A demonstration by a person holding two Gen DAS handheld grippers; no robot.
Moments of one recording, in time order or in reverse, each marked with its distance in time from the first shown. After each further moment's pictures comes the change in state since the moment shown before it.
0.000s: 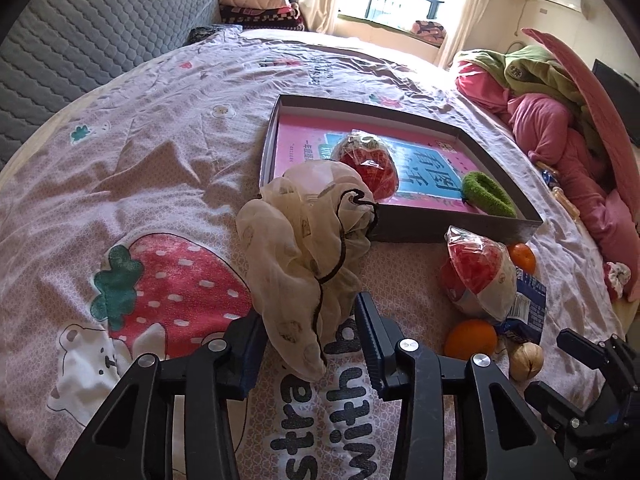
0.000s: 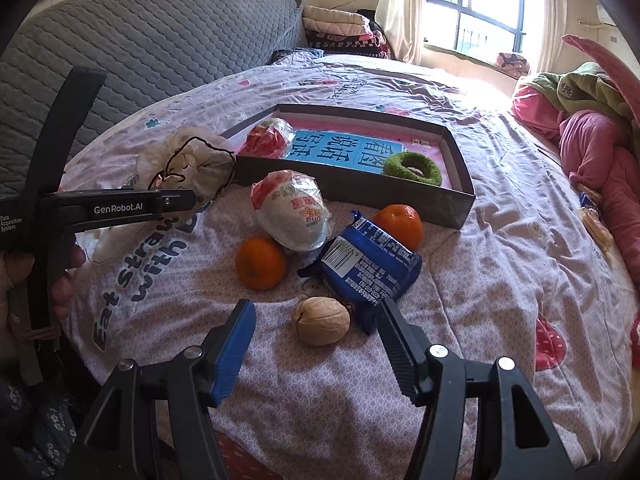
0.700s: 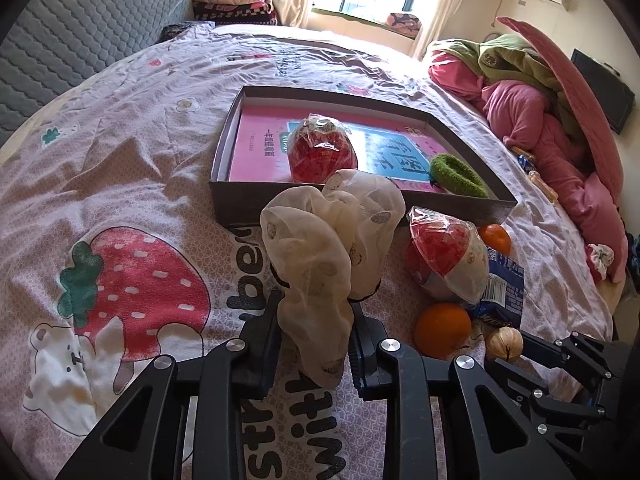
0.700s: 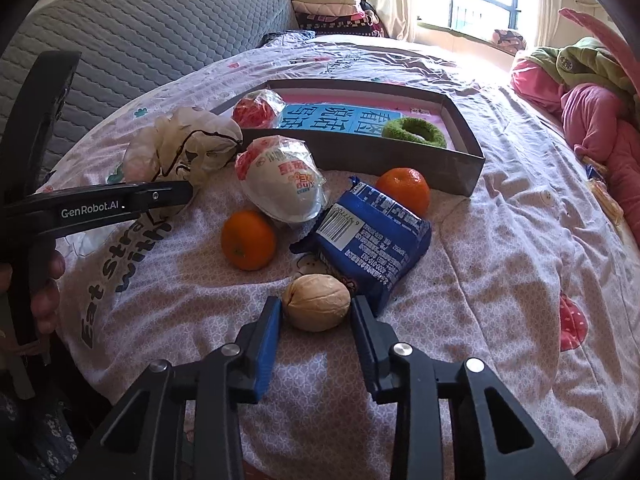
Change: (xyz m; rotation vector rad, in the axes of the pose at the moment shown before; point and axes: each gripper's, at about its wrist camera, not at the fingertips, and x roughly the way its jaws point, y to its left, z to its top) left arm 0.007 -0.015 -0.007 0.041 0.024 -0.084; right arm 0.022 -0.006 -0.009 0.052 0.067 0.019
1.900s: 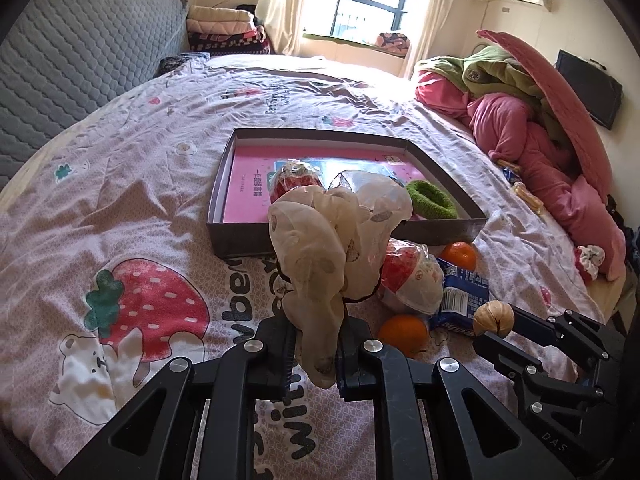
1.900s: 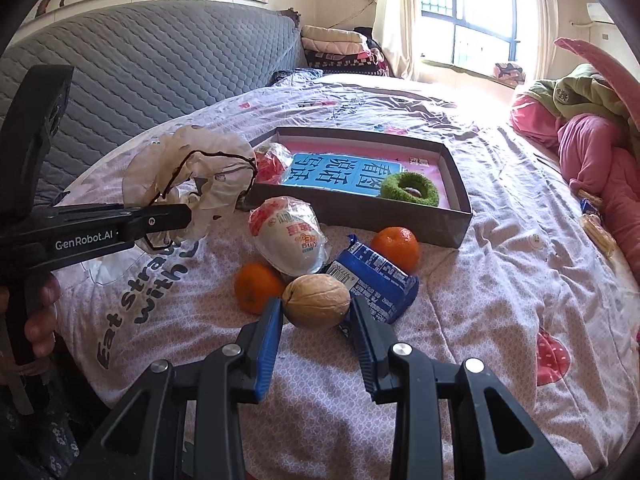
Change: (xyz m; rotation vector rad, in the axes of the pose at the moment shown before) left arm -0.043 -0.023 0.001 0.048 -0.100 0.015; right arm -0.027 0.000 0.011 -0.031 -0.157 0.006
